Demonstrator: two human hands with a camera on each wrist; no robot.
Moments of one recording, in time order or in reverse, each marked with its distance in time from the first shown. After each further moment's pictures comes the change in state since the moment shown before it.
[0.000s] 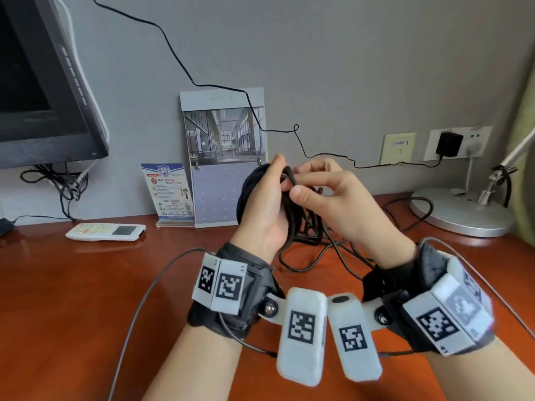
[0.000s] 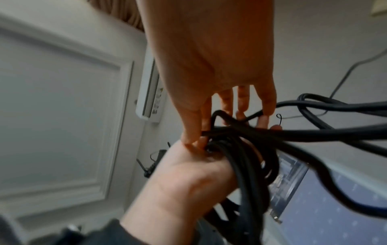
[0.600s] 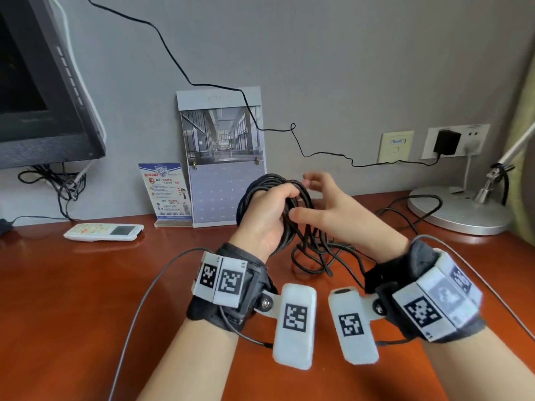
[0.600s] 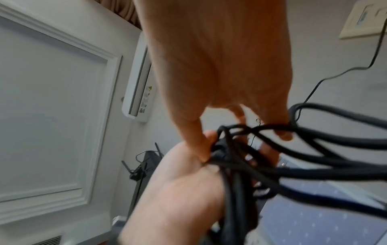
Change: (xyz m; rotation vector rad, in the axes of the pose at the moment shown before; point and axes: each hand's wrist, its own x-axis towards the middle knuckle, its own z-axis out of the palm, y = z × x) left_hand 0.009 -0.012 -0.010 0.193 -0.023 -0.077; right_hand 0.000 0.023 -0.007 -0.057 -0.068 0.311
